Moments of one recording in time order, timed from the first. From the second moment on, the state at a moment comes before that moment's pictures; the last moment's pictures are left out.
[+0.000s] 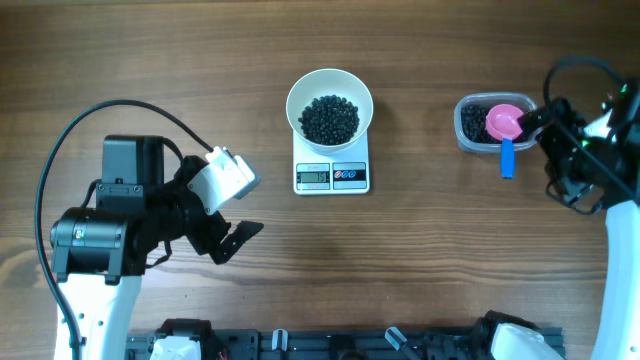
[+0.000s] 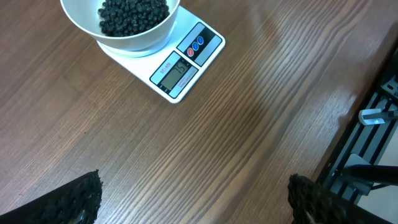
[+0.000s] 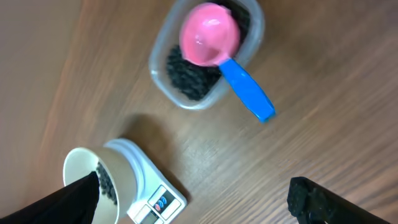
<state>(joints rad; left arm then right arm) -0.07 1.03 1.17 -1.25 0.49 0.74 -0.29 1.24 1.27 -1.09 -0.22 0.75</state>
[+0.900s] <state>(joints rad) -0.07 1.03 1.17 -1.25 0.49 0.74 -0.29 0.92 0.36 -0.14 -0.27 1.22</state>
